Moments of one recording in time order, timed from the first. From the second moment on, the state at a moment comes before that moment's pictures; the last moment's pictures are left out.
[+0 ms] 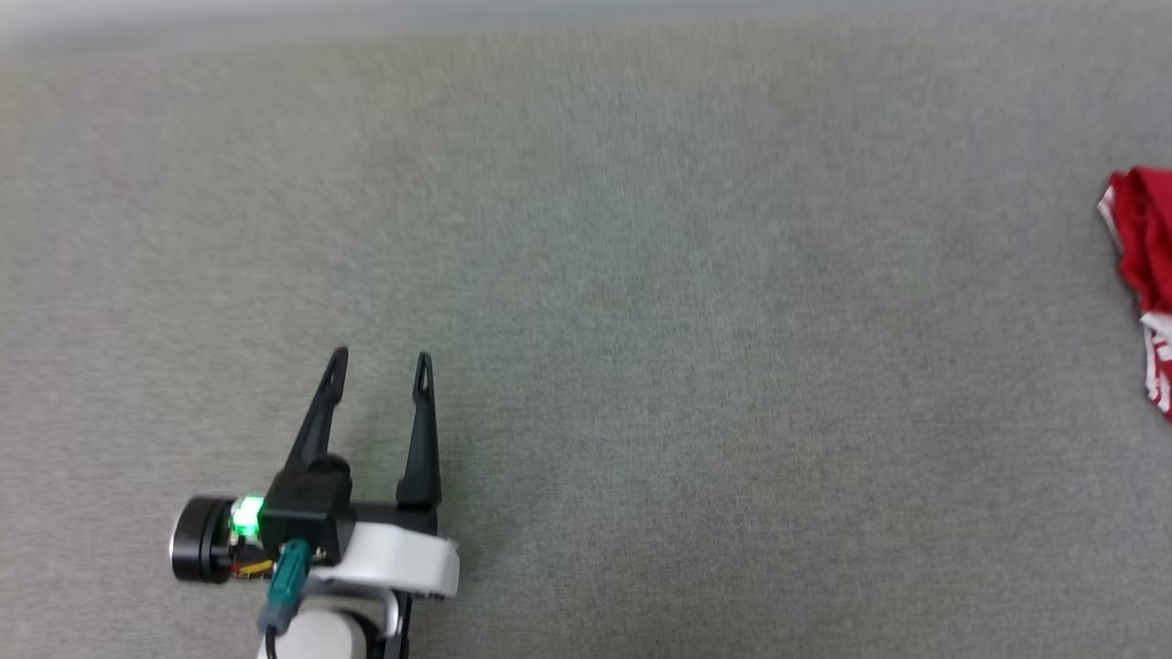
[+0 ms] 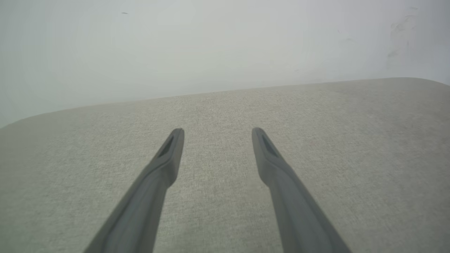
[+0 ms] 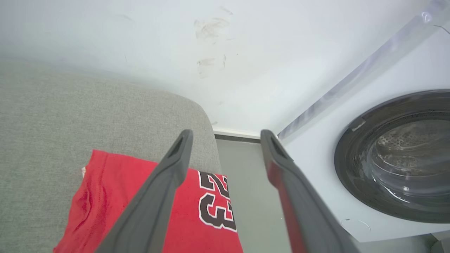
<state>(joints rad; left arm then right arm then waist) -0.11 0.08 -0.14 0.01 -0.04 0.09 -0.26 -0.79 -0.83 0.18 0.80 0.36 0.13 -0.07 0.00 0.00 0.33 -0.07</state>
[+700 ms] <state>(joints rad) 0.04 0.07 -0.09 0.07 -0.07 0.06 -0.26 -0.31 -0.31 -0.04 0.13 0.10 0.13 -0.26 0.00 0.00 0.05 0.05</state>
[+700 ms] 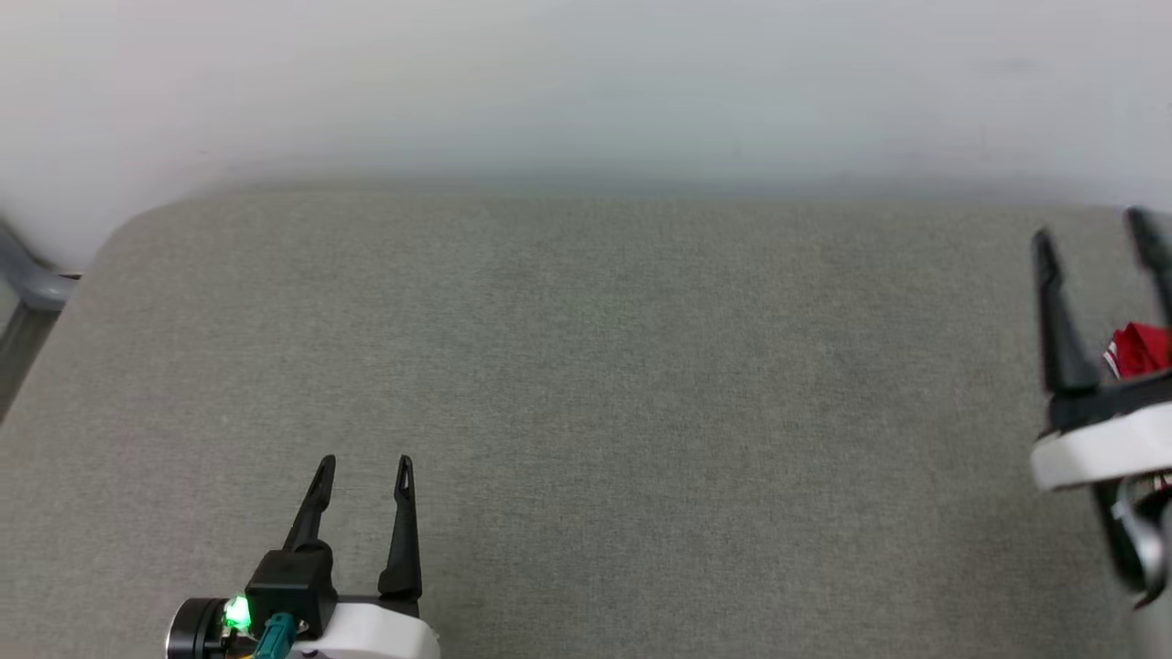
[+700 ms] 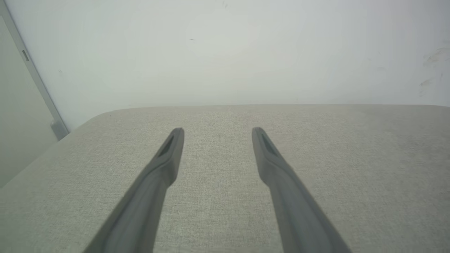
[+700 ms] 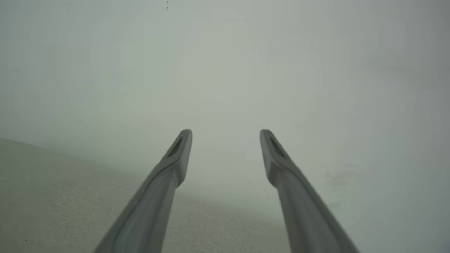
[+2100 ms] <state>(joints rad) 0.13 0.05 -0.05 0.08 -0.09 0.01 -0.26 0.19 -0.05 -0.09 0.00 0.16 0.13 -0.26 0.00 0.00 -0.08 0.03</state>
